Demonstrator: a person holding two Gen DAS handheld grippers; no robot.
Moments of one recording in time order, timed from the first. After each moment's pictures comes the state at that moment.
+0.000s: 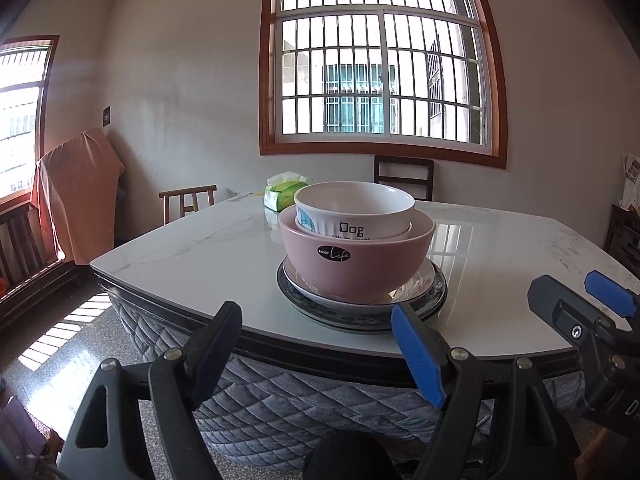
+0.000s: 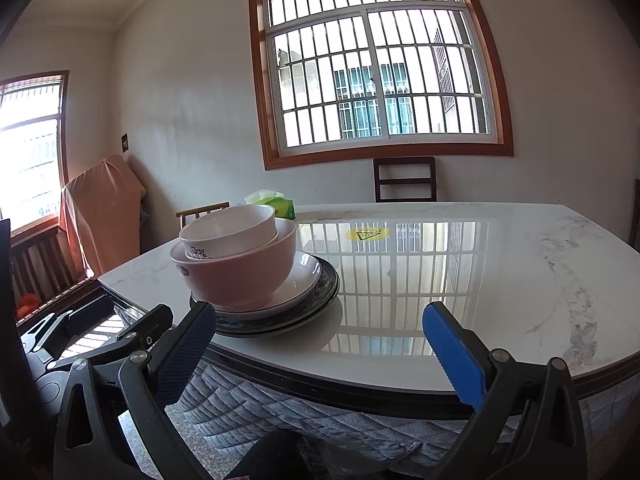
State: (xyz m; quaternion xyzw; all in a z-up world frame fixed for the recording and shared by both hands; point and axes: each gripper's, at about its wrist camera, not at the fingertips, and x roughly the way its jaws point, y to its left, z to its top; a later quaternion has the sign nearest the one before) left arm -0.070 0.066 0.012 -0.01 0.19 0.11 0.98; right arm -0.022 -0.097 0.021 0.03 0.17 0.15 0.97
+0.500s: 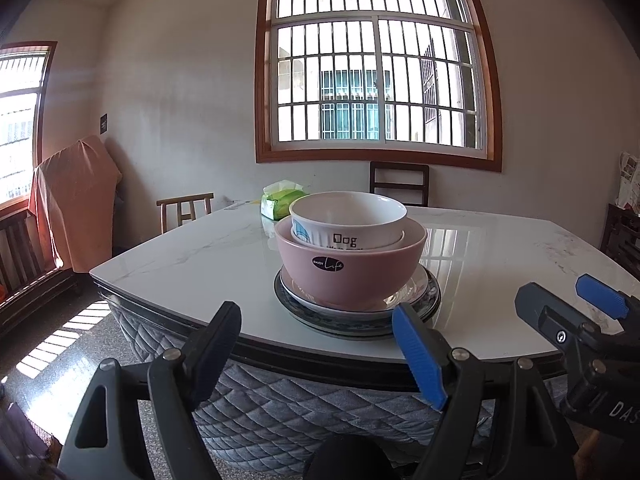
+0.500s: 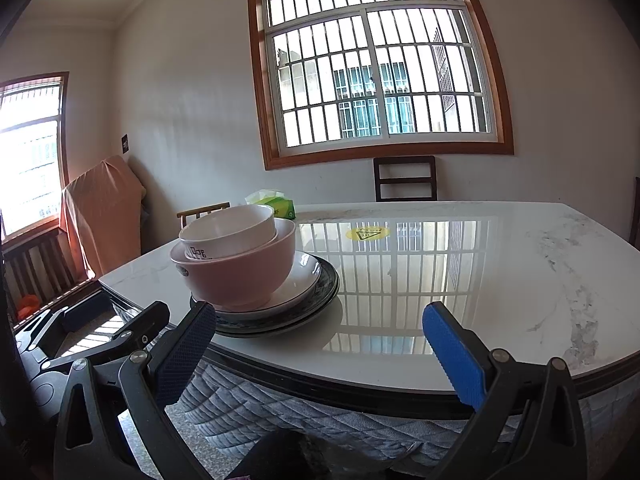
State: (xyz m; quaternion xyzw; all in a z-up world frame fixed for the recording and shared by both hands) left arm -0.076 0.063 0.017 -0.01 0.18 0.10 0.98; right arm -0.022 -0.098 0.019 0.03 0.17 0.16 0.97
